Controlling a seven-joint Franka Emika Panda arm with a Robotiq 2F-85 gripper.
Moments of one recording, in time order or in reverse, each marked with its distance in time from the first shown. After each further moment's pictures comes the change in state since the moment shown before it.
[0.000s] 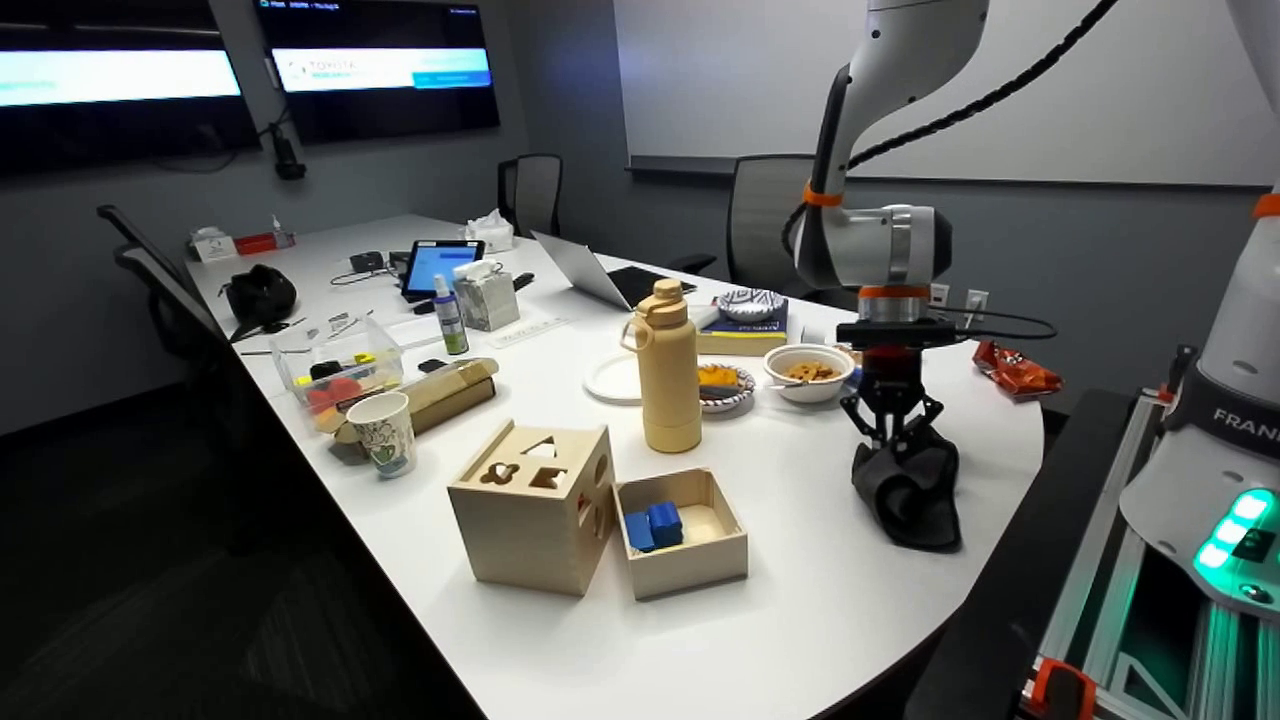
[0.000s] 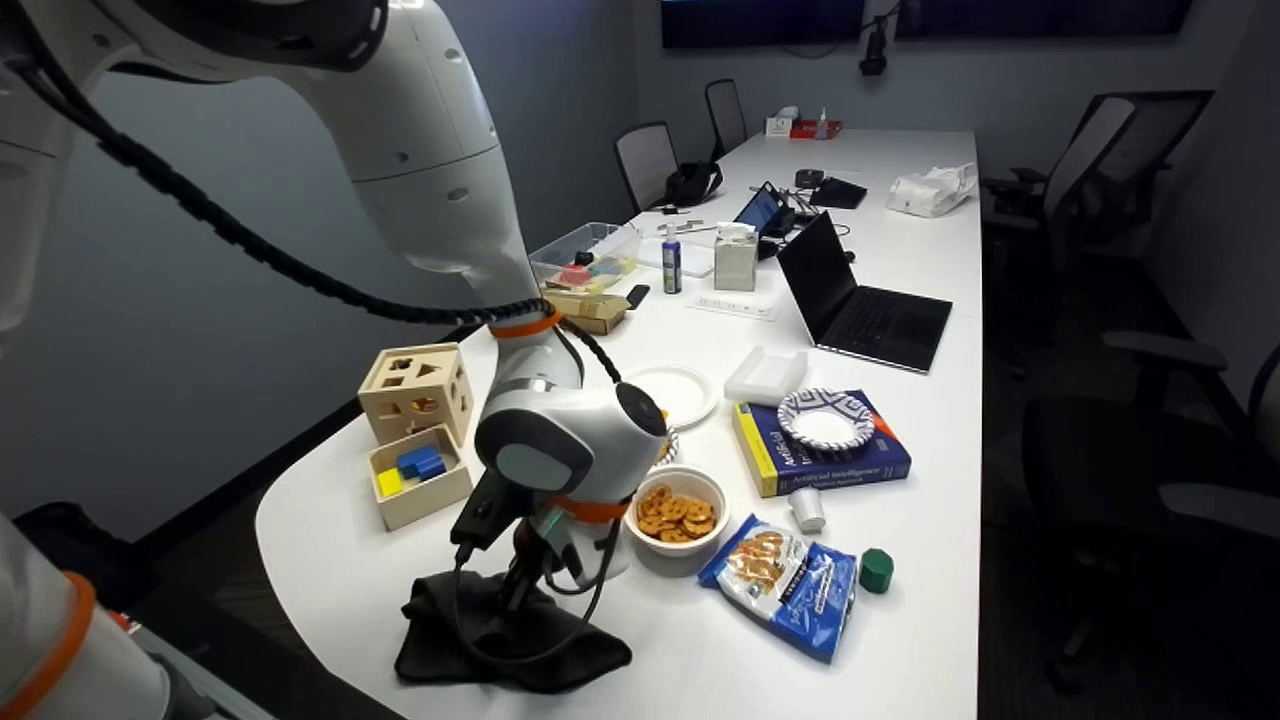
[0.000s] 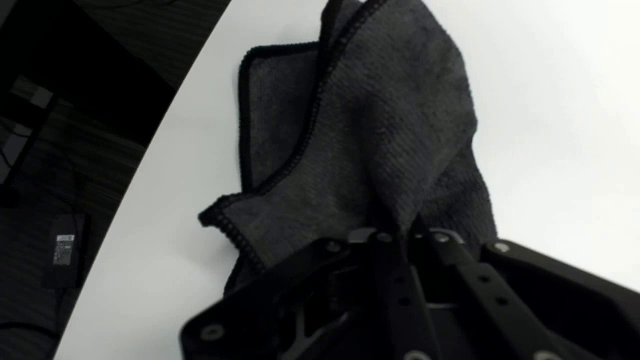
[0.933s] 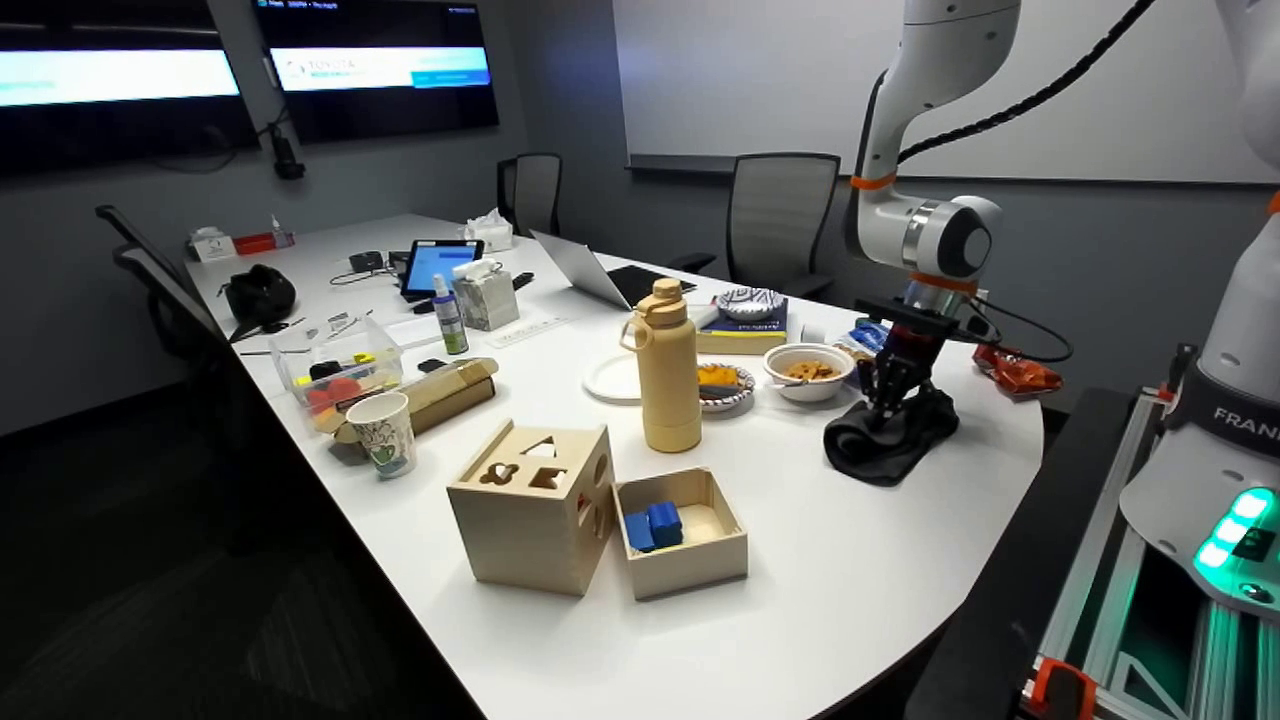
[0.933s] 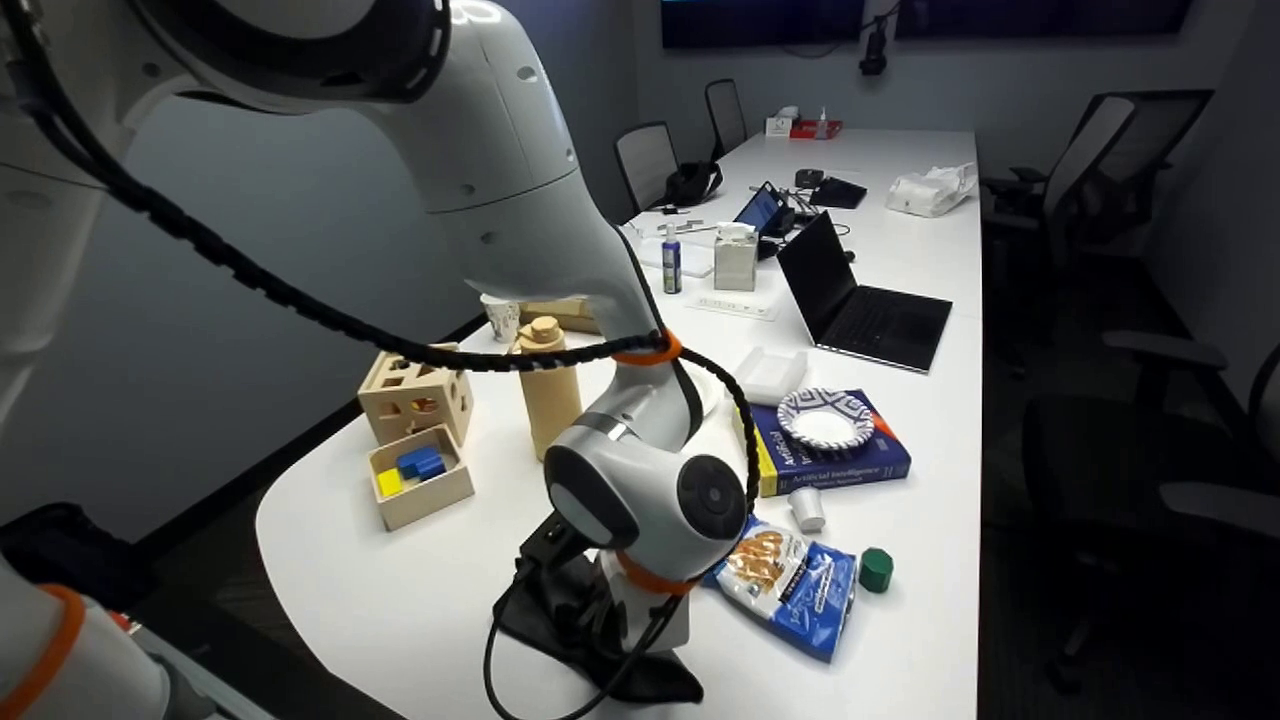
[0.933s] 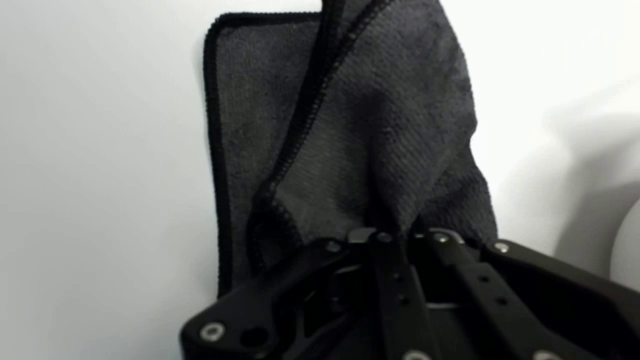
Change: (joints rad) arm -0.195 0.072 -0.034 0.114 0.429 0.023 -0.137
